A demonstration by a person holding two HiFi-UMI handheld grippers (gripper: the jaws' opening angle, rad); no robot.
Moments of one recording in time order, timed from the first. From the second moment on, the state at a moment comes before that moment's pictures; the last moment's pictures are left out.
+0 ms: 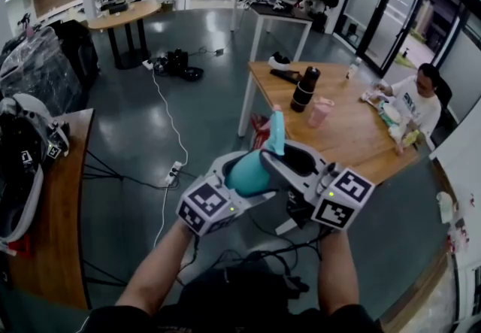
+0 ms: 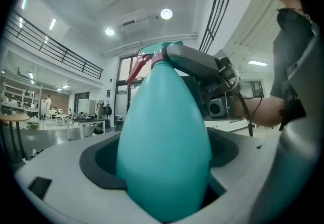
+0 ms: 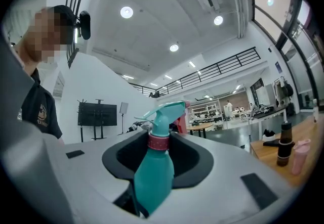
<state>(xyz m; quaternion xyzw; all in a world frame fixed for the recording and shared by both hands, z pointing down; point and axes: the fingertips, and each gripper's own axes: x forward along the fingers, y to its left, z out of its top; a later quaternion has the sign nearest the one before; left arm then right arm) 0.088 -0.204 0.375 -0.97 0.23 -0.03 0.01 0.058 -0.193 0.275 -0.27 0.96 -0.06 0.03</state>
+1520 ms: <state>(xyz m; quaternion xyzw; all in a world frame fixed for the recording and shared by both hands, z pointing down) 0.100 -0.263 0.413 -0.95 0.31 -0.10 -0.02 0.164 -0.224 0.217 -0.43 0.90 0.05 0.10</state>
